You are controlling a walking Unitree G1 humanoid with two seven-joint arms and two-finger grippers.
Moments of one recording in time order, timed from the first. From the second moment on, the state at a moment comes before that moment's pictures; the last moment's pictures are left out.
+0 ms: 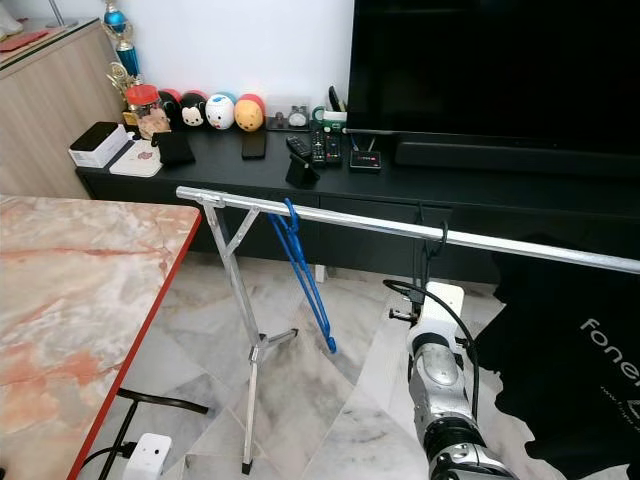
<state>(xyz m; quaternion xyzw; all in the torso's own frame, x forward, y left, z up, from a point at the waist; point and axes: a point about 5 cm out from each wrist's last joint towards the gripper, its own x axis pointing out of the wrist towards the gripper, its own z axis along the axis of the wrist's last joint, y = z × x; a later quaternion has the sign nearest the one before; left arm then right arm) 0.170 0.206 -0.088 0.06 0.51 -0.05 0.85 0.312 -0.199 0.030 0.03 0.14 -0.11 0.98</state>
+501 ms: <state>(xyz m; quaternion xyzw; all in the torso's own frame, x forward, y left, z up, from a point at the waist) 0.171 0.206 -0.088 0.06 0.51 -0.05 0.85 0.312 -0.194 0.042 0.03 0.07 -0.10 0.99</state>
